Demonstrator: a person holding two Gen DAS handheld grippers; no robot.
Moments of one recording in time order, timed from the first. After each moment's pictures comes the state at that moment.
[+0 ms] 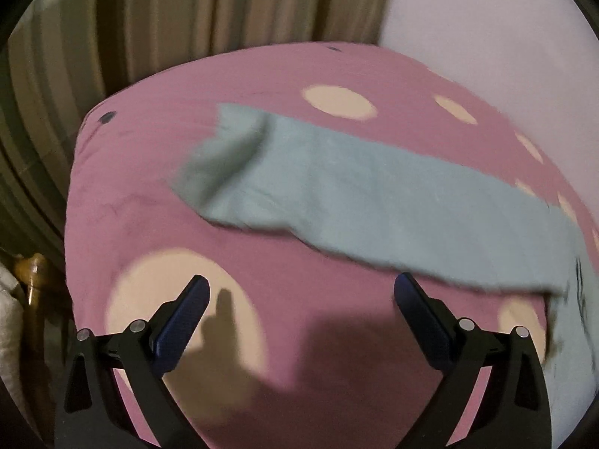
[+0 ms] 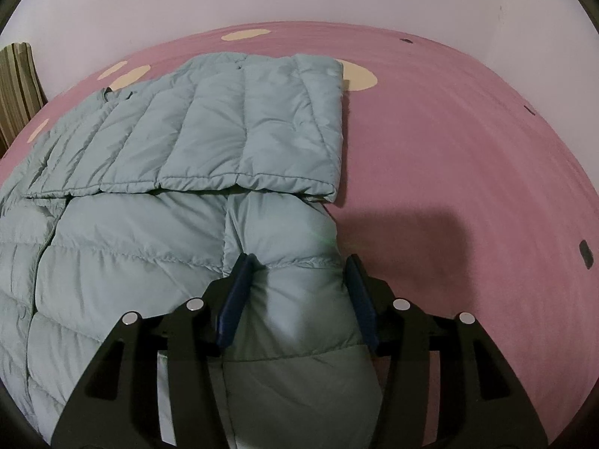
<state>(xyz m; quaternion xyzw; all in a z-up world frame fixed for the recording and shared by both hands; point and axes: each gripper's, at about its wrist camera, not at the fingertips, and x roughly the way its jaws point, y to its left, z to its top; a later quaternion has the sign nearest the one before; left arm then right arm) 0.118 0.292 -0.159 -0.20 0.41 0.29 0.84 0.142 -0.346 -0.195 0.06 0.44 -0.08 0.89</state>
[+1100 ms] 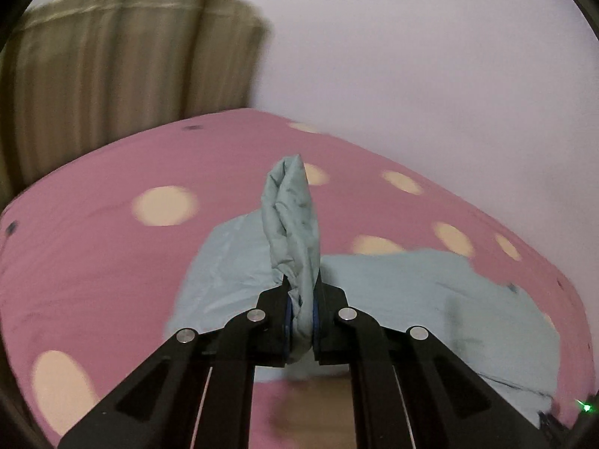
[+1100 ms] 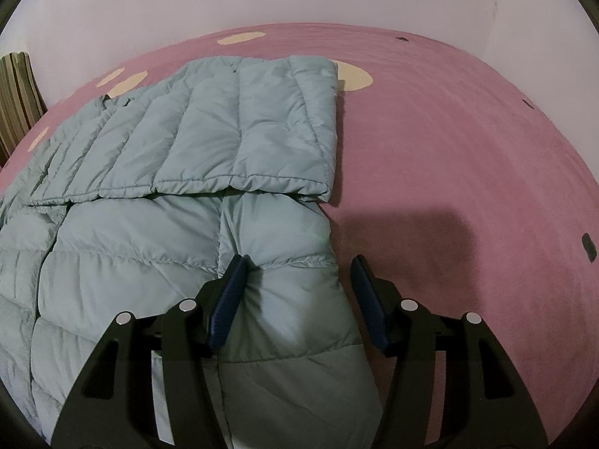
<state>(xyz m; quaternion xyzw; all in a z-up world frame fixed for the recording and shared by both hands) 0.210 0.124 -0.049 -0.14 0.30 0.09 0.94 0.139 -0.348 -0.196 0.08 0.44 -0.09 0.89</state>
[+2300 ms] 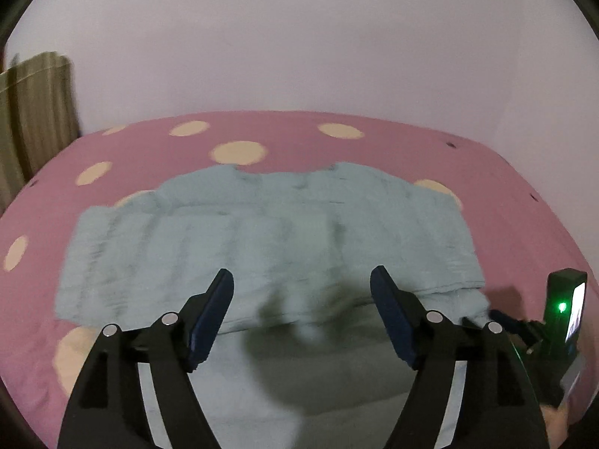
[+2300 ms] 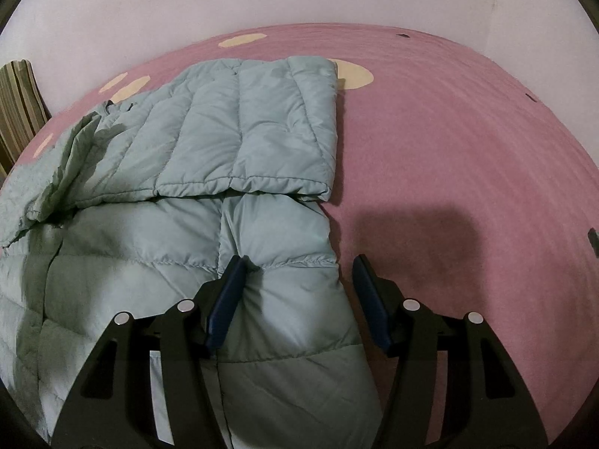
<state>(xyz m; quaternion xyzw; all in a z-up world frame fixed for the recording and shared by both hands) 0.195 -0.116 -0.077 0.00 0.35 -0.11 0.93 0.138 -0.350 -0.195 0.09 0.44 -0.08 0.89</state>
